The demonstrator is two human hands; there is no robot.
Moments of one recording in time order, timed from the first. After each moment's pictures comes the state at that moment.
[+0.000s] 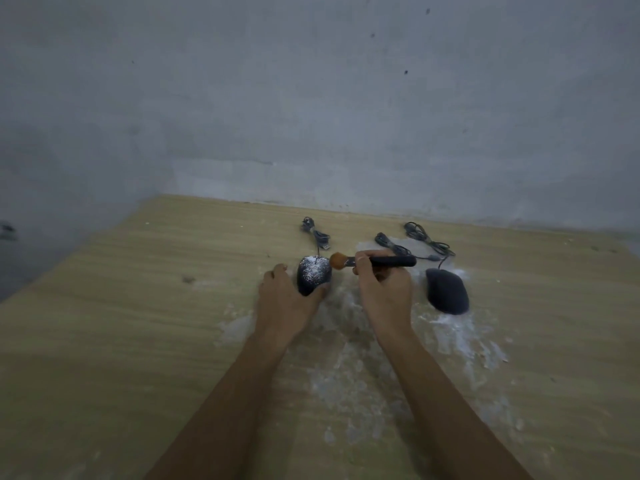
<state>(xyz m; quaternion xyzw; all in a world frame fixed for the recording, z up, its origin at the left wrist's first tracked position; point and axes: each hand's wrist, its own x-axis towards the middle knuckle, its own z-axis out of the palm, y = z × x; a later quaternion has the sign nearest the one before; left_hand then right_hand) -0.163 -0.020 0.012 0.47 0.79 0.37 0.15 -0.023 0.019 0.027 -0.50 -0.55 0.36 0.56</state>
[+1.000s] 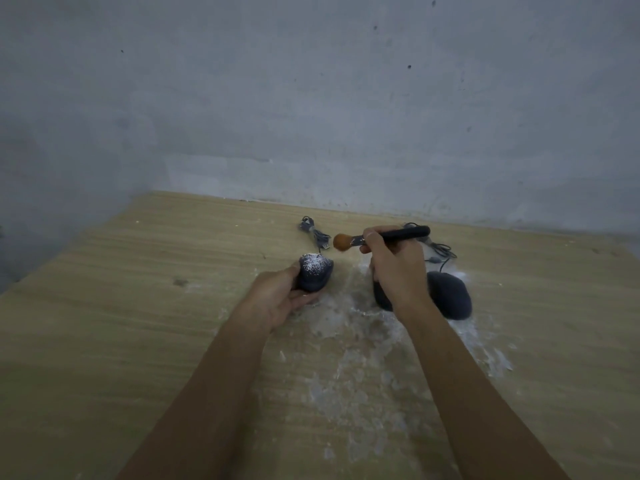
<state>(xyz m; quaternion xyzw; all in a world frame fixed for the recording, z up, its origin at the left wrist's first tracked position) -0.181 0.016 0.022 0.15 0.52 0.60 0.58 -0.013 0.050 0.061 -0.50 -0.56 0.40 0.52</state>
